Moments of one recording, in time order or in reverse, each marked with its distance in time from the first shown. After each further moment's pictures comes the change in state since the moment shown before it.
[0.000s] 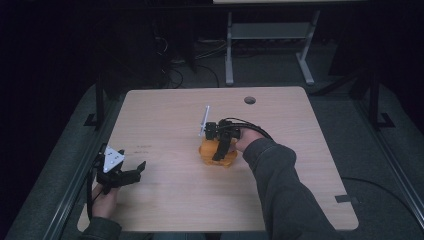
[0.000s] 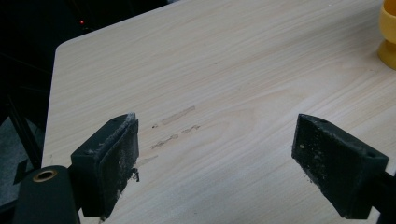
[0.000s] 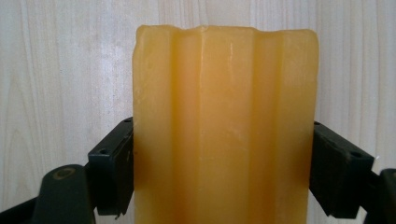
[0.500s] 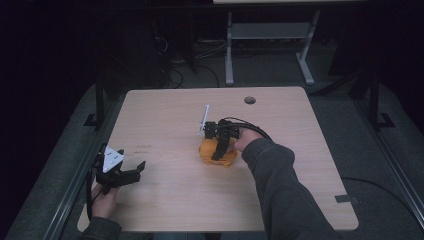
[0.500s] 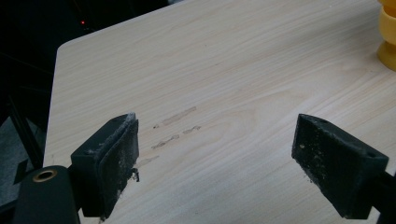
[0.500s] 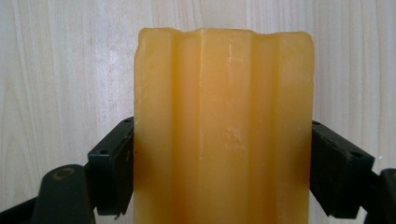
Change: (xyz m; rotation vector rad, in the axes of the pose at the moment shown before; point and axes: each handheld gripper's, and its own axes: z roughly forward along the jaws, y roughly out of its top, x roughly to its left) left arm 0.000 0.000 0.000 -0.008 0.001 -0.003; right arm -0.004 0.001 0.004 -0.003 0.008 0.031
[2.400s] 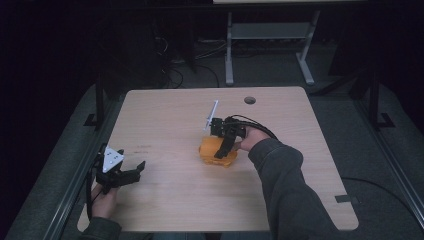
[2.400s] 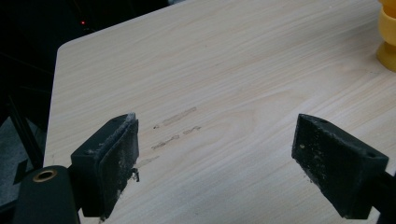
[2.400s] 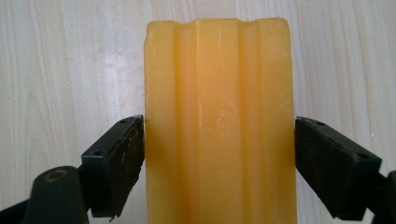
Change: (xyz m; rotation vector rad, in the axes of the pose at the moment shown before) left arm 0.000 0.000 0.000 0.000 0.000 0.000; right arm 0.002 -0.015 -0.018 -0.057 -0.003 0.070
